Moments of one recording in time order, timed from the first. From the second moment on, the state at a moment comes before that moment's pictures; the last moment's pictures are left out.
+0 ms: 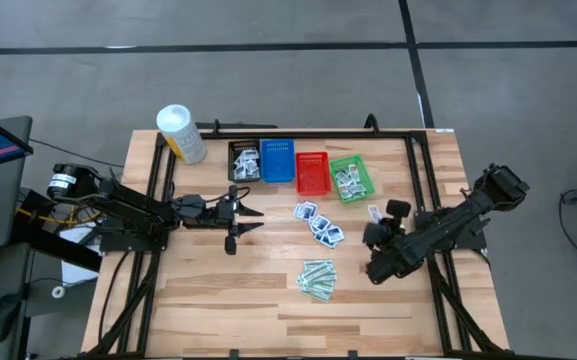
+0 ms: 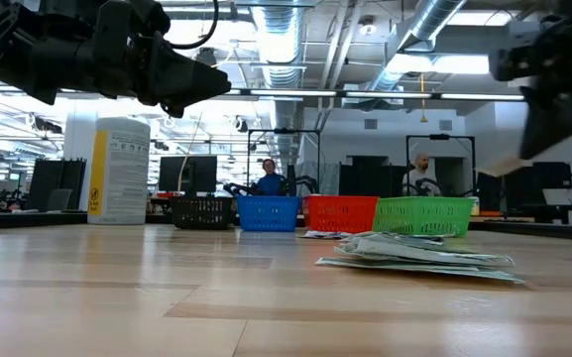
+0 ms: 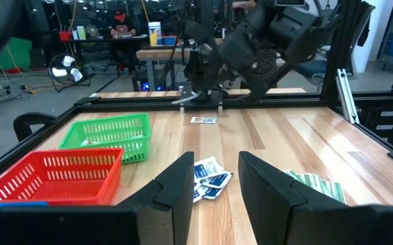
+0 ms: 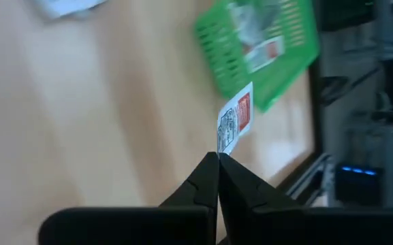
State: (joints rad) left arm -0.11 1.30 0.27 0.99 -0.10 0.07; right arm 0.58 1.48 0.90 -1.31 0.66 0.85
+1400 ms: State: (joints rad) left arm -0.11 1.30 0.27 0.98 -0.10 0.07; right arm 0.04 1.48 0.90 -0.95 0.81 0.27
